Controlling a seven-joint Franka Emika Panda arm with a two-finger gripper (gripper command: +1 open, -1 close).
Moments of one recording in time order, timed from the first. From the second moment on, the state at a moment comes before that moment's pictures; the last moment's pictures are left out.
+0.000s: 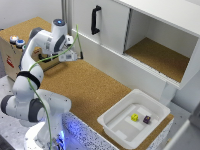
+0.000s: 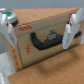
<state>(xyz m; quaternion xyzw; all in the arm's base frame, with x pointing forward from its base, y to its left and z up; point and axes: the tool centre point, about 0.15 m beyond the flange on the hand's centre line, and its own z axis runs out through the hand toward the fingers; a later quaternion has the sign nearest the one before) 0.162 0.211 0.492 -0.84 -0.52 -0.14 0.08</state>
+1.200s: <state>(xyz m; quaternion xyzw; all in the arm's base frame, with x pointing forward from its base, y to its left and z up) 0.127 0.415 0.505 -0.77 -0.62 -0.10 0.04</state>
